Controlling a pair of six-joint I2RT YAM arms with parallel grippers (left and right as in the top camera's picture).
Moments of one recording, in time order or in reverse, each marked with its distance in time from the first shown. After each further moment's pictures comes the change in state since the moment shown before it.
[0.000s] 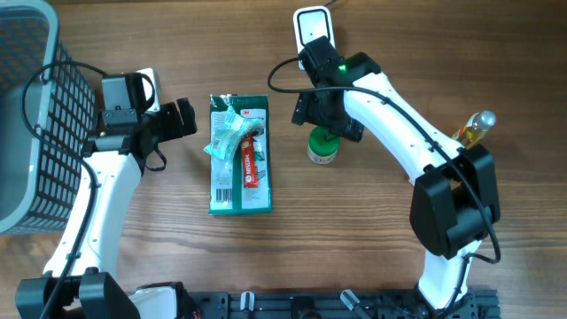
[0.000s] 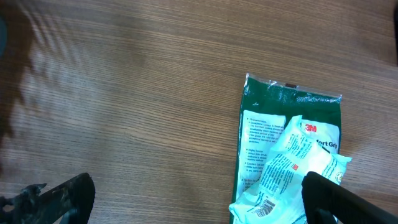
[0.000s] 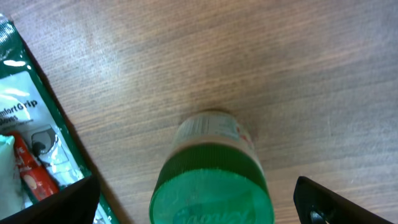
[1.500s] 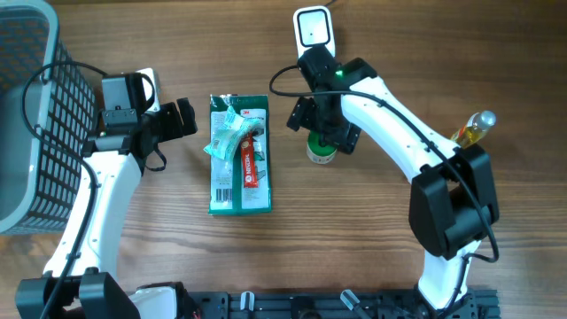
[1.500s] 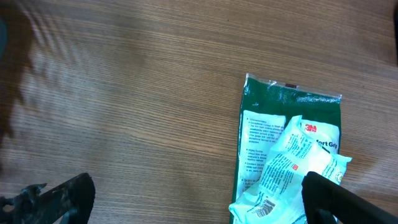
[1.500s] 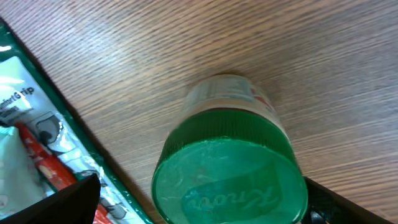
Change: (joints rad) left arm 0.000 0.000 0.000 0.000 0.000 0.000; right arm 0.013 0.000 -0.041 0.013 -0.096 0.141
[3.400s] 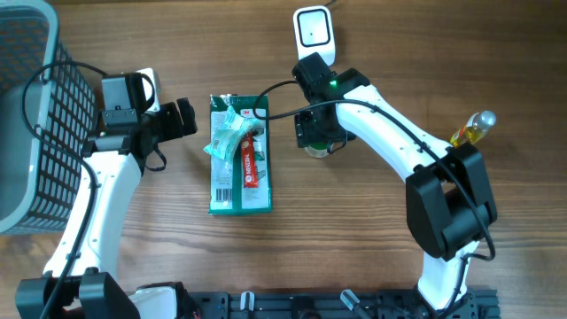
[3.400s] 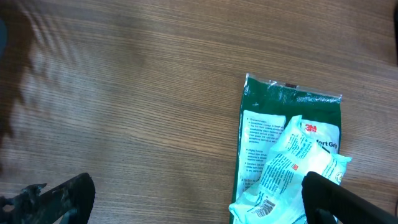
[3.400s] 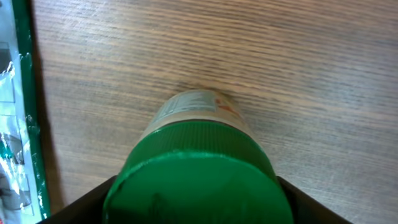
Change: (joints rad) left arm 0.000 0.000 0.000 0.000 0.000 0.000; right arm 0.019 0.001 -0.074 0.102 0.103 -0.585
